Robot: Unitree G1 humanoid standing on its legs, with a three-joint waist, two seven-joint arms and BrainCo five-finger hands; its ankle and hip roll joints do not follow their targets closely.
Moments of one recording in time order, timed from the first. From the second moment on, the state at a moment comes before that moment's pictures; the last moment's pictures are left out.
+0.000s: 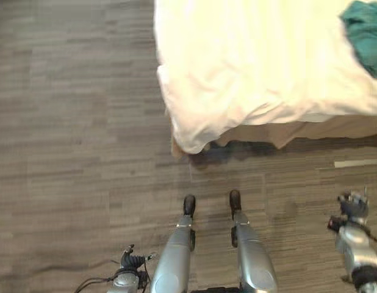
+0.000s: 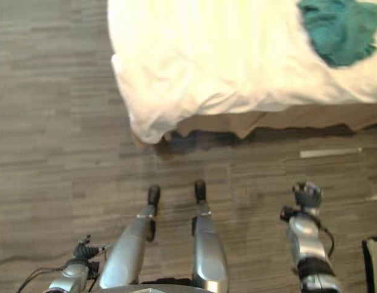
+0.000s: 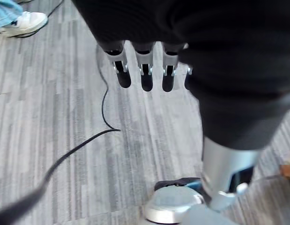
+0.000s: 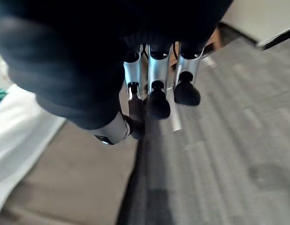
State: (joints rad) left arm 0.00 0.33 -0.26 0.98 -0.35 -0.01 0.21; right arm -0.02 -0.46 -0.03 0.69 0.39 -0.14 -0.43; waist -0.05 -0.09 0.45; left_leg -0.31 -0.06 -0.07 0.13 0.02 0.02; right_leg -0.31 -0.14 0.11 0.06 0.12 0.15
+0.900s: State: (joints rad) left arm 0.01 0.24 -0.18 1.27 -0.35 0.11 0.30; right arm 0.06 -0.18 0.12 1.26 0.25 0.01 -0.28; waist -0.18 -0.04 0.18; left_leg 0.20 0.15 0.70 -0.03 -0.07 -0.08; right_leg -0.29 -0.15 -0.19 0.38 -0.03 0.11
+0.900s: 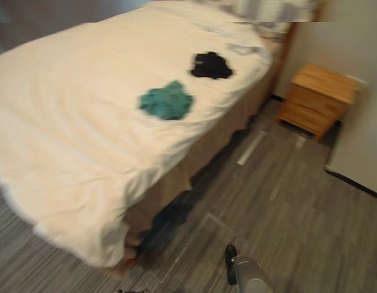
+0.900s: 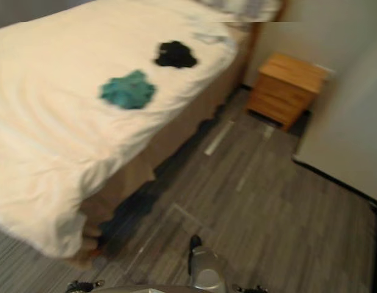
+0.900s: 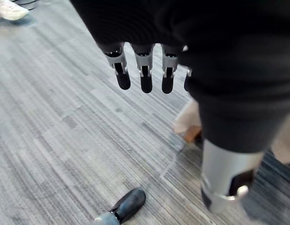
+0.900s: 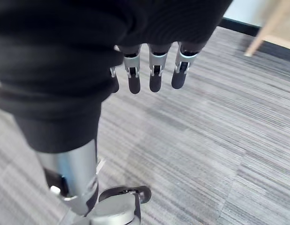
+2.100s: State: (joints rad) left arm -0.08 0.18 -0.37 1.30 -0.24 -0.04 0.39; right arm -0.03 -0.22 0.23 1.30 0.32 -0.04 -0.33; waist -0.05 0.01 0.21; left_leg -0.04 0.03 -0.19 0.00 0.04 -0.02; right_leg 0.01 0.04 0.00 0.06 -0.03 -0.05
